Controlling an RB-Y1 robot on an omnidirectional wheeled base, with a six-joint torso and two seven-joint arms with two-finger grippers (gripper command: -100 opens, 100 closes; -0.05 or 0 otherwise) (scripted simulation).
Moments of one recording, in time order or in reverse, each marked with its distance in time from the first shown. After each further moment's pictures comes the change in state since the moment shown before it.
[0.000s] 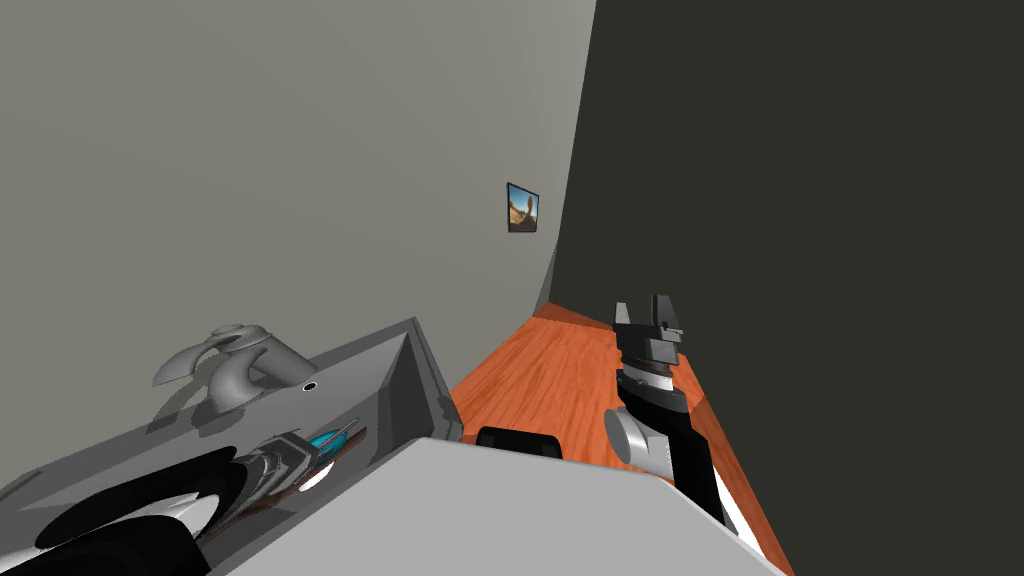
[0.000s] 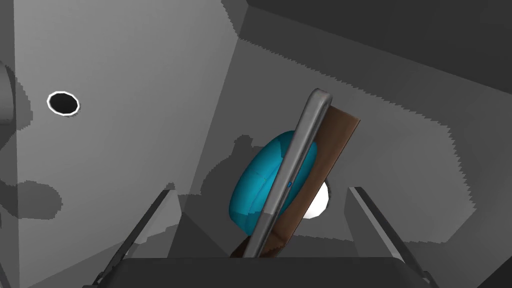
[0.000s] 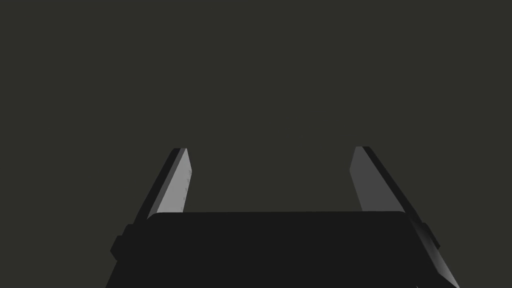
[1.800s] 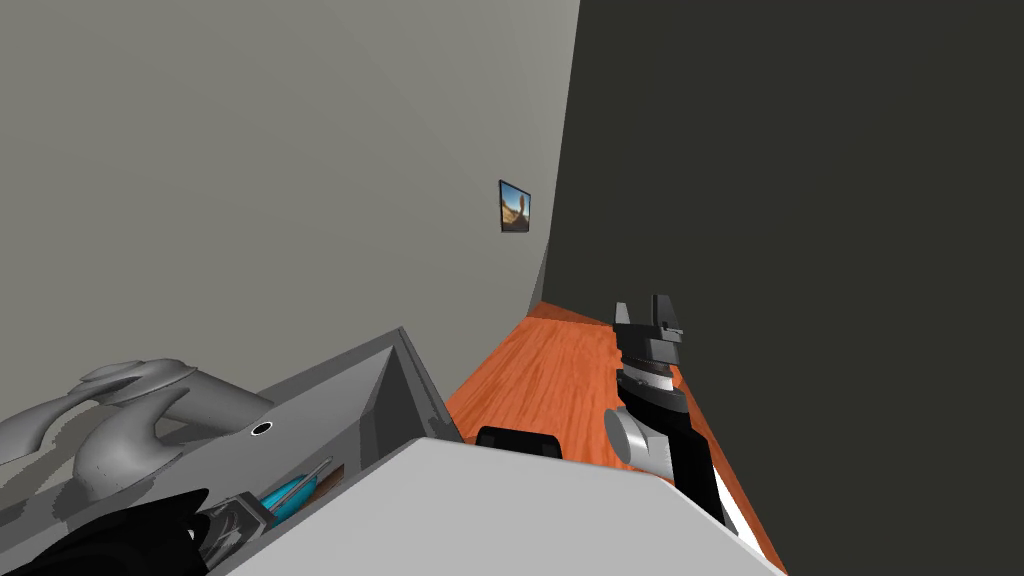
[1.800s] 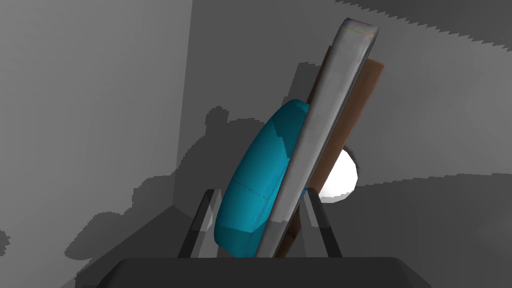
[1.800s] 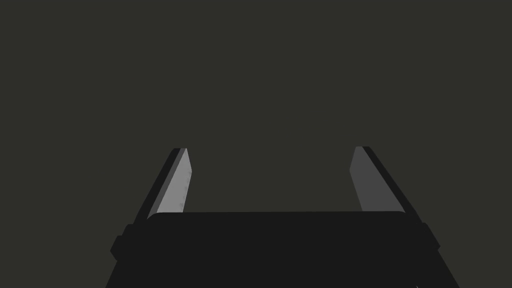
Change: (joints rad) left arm 0.030 -0.033 -0.030 0.083 -0.041 0.148 -0.066; right arm 0.000 0.000 0.000 0.000 0.000 0.000 0.000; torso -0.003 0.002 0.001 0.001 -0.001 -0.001
